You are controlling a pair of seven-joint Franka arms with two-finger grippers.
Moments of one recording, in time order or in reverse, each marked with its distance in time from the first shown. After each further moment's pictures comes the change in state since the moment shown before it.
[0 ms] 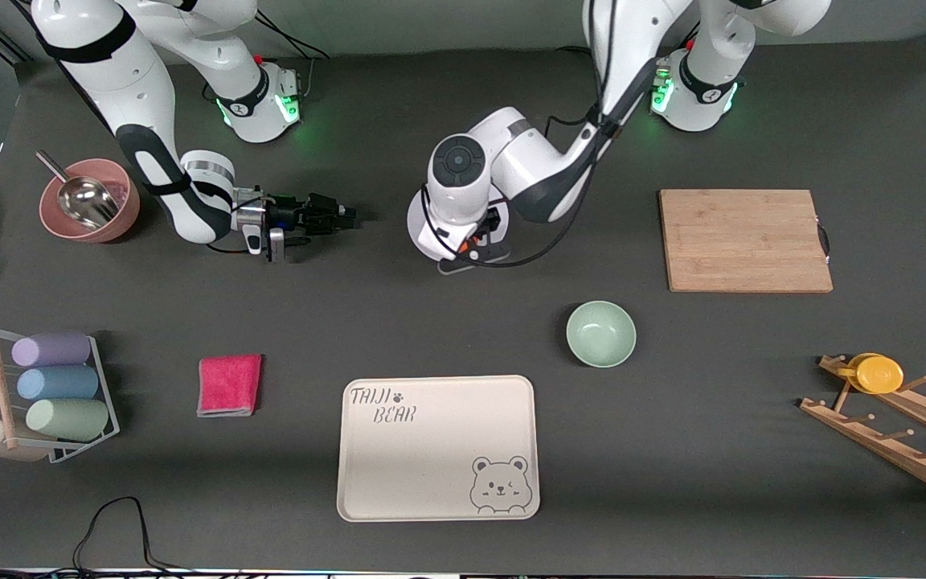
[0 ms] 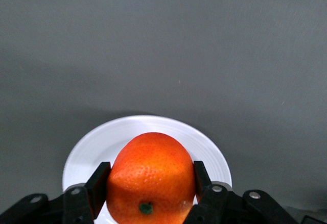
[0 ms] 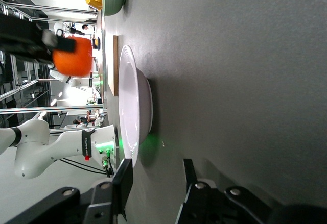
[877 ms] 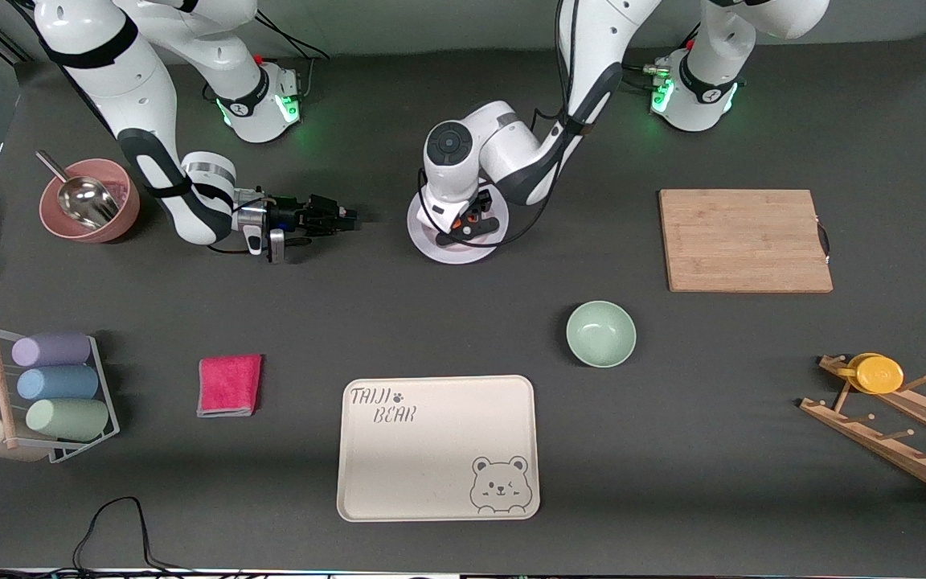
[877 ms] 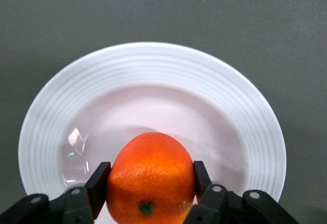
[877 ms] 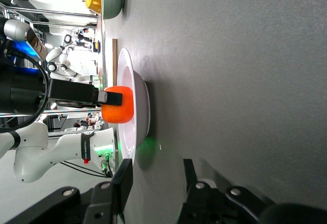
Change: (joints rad) left arm -0.091 0.012 0.001 -0.162 0.000 0.172 -0.094; right arm 0.000 0.012 0.000 0.003 0.018 -0.001 -0.014
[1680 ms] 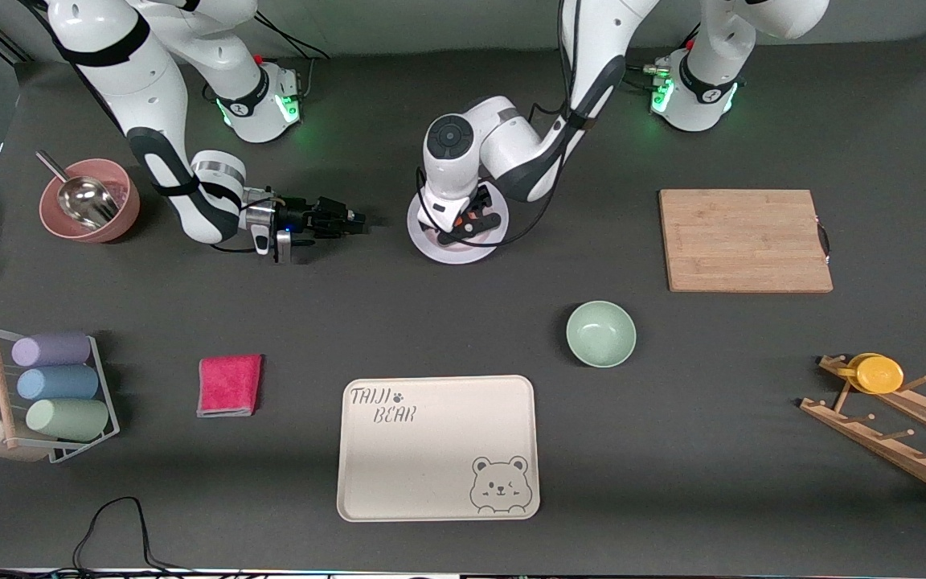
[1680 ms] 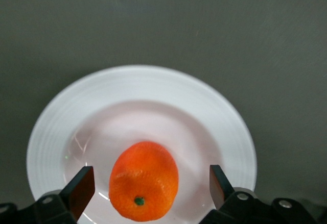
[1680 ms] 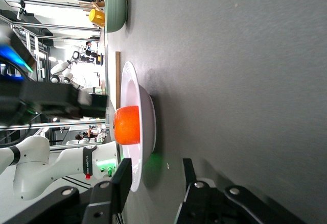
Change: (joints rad) left arm 0.016 -0.053 0.023 0.004 0.002 -0.005 -0.057; right arm 0.079 0.002 0.002 0.000 0.144 -0.001 -0.009
